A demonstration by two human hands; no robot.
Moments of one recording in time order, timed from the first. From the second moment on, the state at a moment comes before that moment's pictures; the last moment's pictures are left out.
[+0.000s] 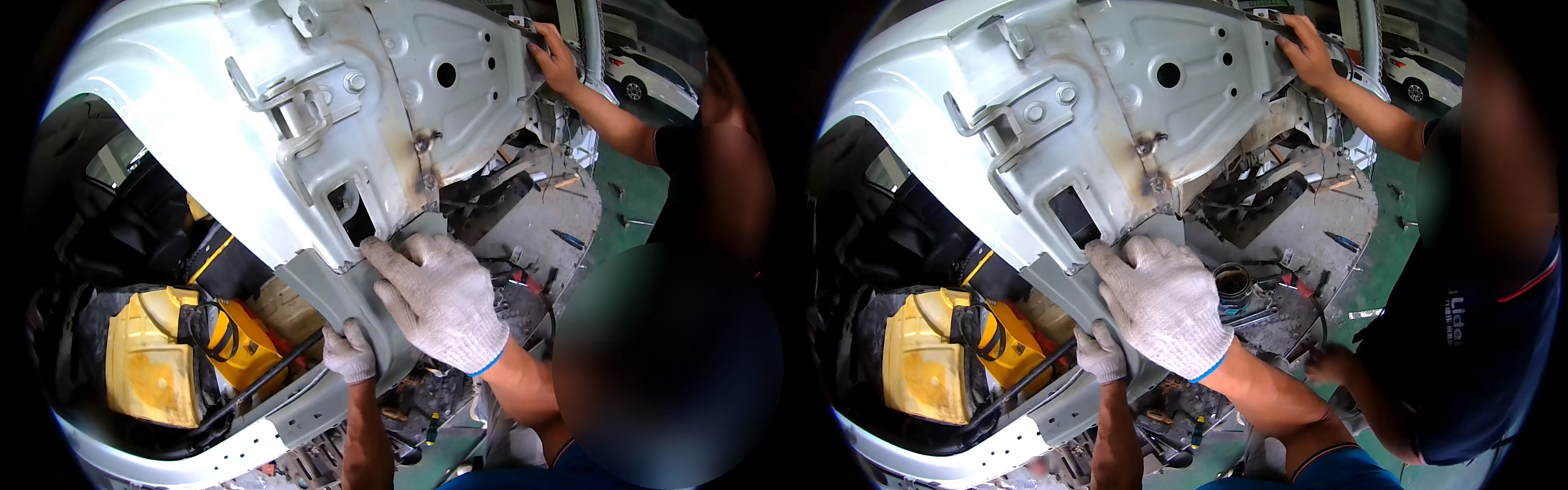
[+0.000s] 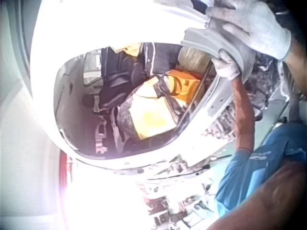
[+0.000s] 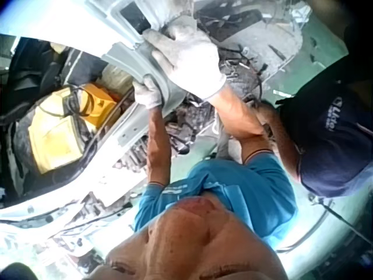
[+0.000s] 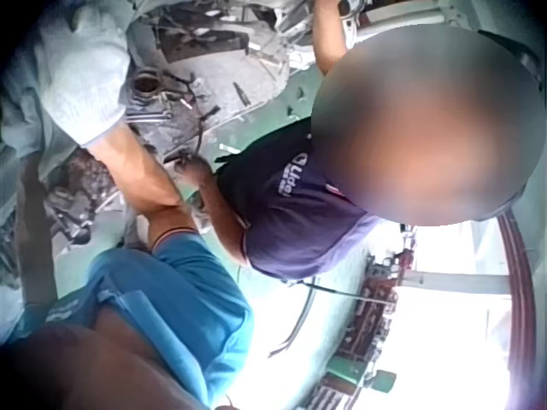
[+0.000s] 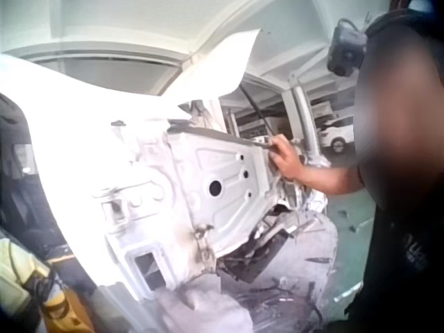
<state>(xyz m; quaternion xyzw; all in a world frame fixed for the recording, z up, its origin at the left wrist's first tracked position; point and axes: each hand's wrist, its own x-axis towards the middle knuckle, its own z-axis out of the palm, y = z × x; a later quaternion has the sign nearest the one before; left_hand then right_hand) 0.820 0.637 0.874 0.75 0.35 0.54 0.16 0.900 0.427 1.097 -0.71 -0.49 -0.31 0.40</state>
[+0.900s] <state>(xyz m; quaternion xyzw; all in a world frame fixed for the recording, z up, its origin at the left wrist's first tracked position) 0.825 0.631 0.884 0.74 0.34 0.54 0.21 0.880 0.422 1.061 -0.71 -0.51 -0.18 0.44</state>
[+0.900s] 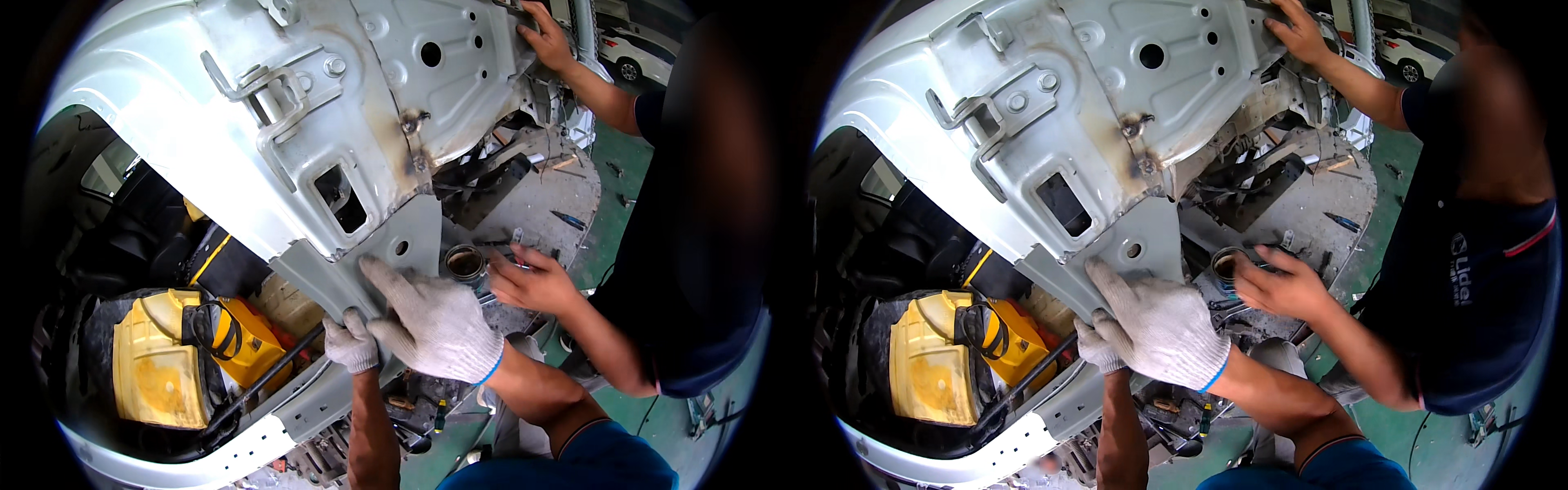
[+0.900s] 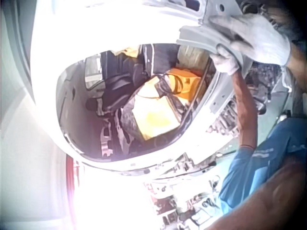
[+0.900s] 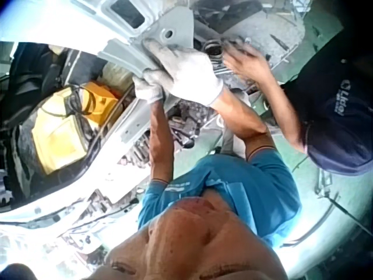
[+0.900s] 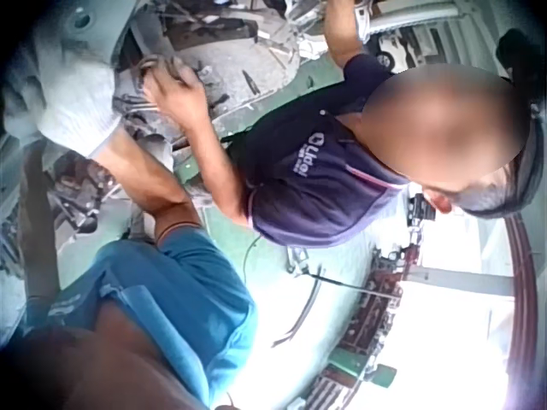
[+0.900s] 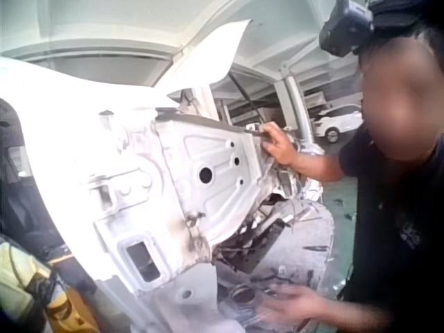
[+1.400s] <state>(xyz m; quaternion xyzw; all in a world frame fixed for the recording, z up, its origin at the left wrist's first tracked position) 0.821 0.638 0.875 0.75 0.34 0.55 0.15 0.942 0.439 0.848 -0.71 -0.33 0.07 0.62</state>
